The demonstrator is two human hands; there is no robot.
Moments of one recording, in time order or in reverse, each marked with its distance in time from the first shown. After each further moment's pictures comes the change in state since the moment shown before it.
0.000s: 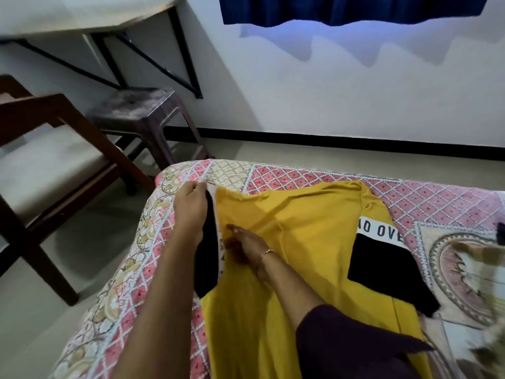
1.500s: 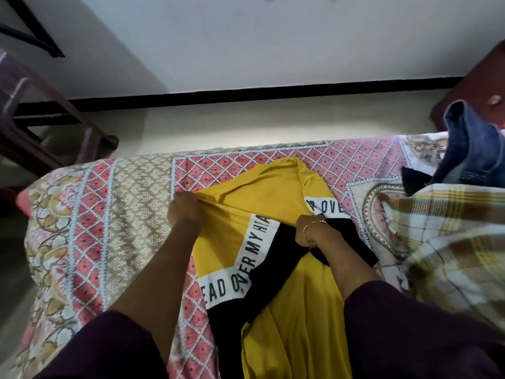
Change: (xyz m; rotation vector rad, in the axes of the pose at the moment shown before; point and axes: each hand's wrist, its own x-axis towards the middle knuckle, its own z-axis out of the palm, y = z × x) left_hand 0.068 -0.063 0.137 1.239 -0.411 0.173; right_hand -0.043 -0.038 -0.175 -1.221 0.378 0.722
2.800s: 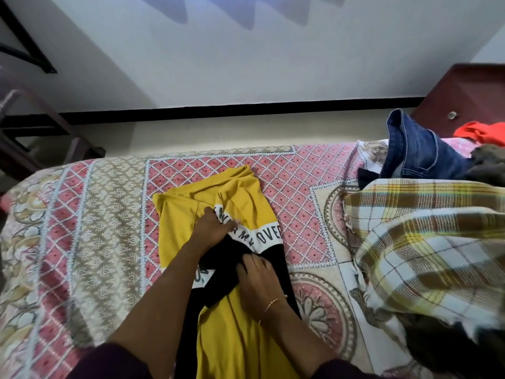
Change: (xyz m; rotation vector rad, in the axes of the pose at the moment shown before) left_hand -0.092 0.052 0.035 -0.478 -0.301 0.252; right_hand -0.042 0.007 0.146 0.056 0.858 -0.630
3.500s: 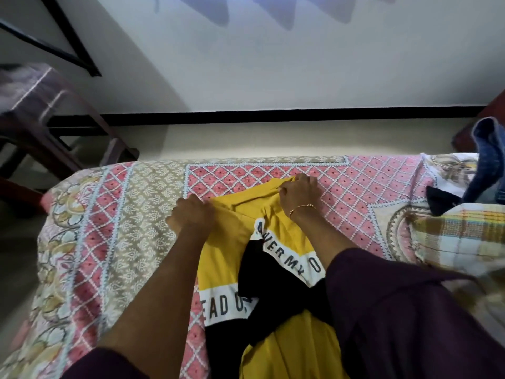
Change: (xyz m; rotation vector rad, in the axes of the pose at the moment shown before) left_hand 0.054 -0.033 -0.082 0.412 0.415 -0.252; right_hand 0.206 0.060 -0.024 -0.074 0.003 0.442
